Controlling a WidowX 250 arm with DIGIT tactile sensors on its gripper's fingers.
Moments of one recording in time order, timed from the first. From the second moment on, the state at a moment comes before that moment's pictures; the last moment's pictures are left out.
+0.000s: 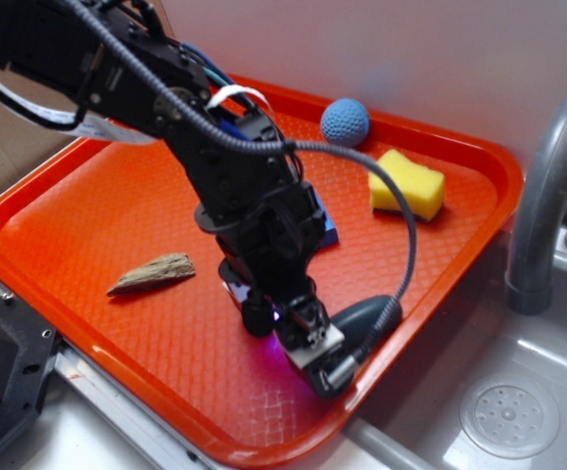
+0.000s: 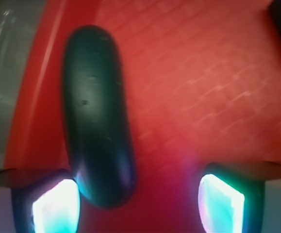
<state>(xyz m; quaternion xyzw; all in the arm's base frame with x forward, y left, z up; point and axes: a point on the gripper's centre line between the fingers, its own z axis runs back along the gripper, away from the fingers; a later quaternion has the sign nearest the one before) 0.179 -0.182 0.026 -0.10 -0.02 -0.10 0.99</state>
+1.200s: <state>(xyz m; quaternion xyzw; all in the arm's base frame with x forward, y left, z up) 0.210 -0.211 0.007 0.00 0.01 -0.24 0.97</state>
